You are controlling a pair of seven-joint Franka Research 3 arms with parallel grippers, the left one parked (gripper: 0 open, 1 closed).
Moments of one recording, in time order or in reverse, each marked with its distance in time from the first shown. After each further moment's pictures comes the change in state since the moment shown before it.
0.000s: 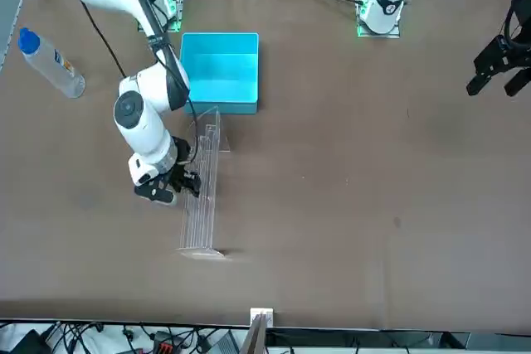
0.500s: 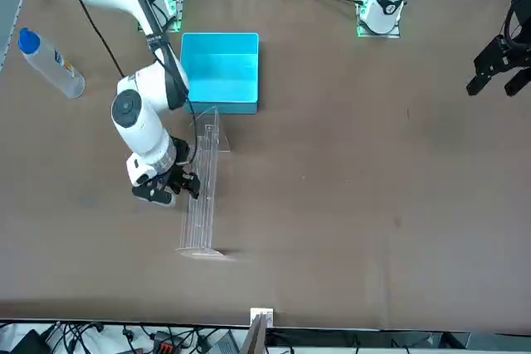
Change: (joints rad) arm -0.009 -0.021 -0.008 0.023 -0.001 -0.049 -0.038
